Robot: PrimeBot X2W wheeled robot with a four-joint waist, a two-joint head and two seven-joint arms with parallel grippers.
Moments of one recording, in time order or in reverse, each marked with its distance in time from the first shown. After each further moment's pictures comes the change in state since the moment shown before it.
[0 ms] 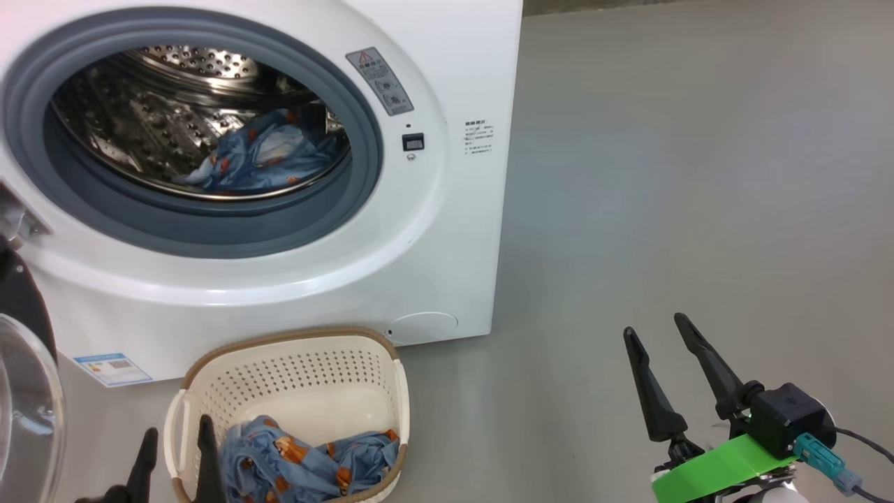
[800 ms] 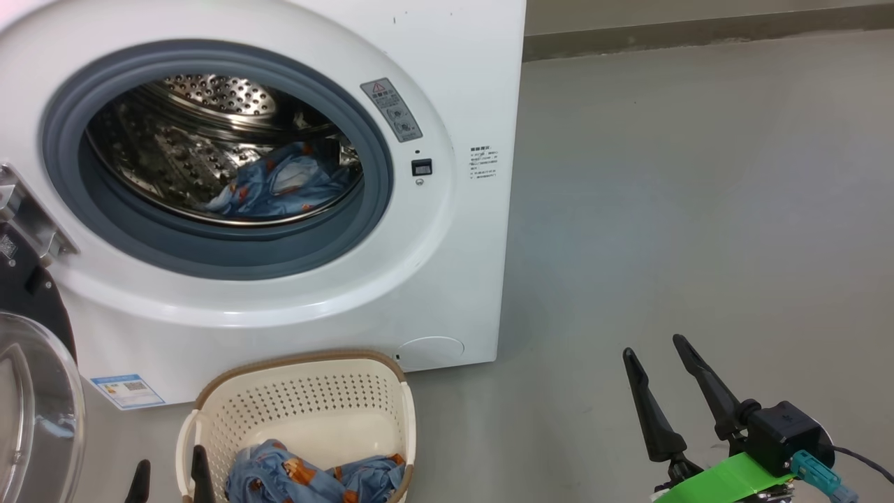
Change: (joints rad) left arm 0.078 0.001 0.007 -0.038 -0.001 0.021 0.000; right arm 0.040 0.002 0.002 0.007 -0.001 0.000 0.000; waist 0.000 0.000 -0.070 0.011
